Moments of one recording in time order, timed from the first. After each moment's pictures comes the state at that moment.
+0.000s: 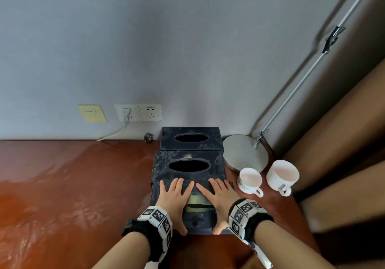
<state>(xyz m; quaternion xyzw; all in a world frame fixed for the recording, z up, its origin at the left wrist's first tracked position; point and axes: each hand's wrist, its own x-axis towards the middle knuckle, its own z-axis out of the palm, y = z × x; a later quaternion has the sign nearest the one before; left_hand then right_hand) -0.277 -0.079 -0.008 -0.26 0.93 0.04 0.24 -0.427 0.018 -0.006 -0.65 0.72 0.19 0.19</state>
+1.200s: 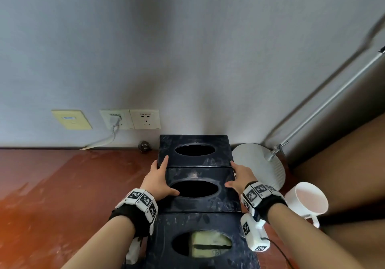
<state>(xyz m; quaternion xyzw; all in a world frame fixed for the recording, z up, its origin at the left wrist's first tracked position) -0.315 -0.225 -0.028 -0.46 0.81 0.35 0.06 -0.535 -0.088 -0.021 -0.36 0.88 -0.10 0.30</state>
